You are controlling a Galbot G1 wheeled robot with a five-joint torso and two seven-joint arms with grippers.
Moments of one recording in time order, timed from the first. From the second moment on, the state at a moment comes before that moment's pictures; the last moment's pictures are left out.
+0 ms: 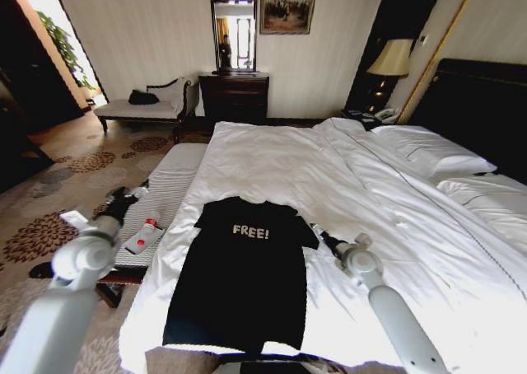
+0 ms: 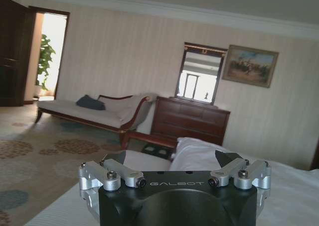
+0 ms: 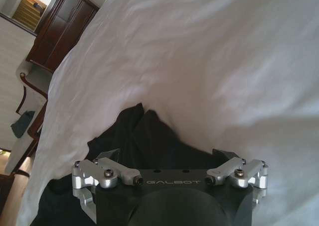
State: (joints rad) left arm 1.23 -0.94 -0.86 -1.94 -0.90 0.29 -0.13; right arm -1.10 1.18 0.45 1.74 1.47 -0.35 0.52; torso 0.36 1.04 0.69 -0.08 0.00
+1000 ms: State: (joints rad) left arm 1.32 -0.97 -0.92 -1.86 -0.89 0.27 -0.17; right arm -0.97 1.25 0.45 1.57 1.35 -0.25 0.41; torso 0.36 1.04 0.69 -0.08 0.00
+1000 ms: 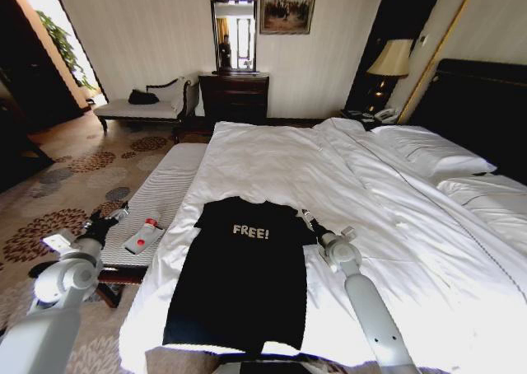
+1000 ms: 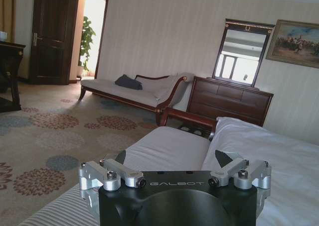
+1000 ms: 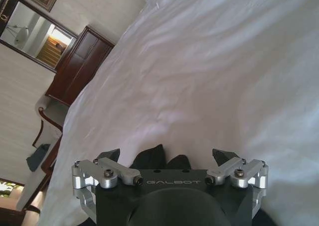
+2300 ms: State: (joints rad) left arm 1.32 -1.01 -0.89 -1.89 -0.86 0.28 -0.19; right arm -0.98 1.23 0.42 1.63 1.39 -0.37 0.55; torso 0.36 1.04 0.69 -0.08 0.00
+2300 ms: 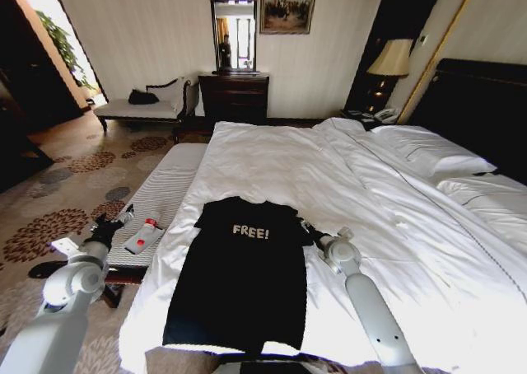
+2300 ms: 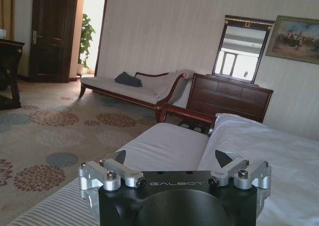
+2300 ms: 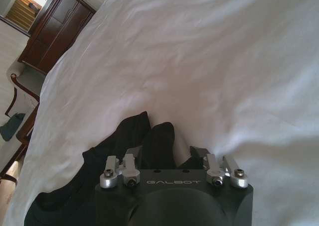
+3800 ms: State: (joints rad) left arm 1.32 -1.02 -0.87 -1.83 -0.82 0.27 -0.18; right arm -1.03 1.27 0.20 1.62 0.95 -0.10 0.02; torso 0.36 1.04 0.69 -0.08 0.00
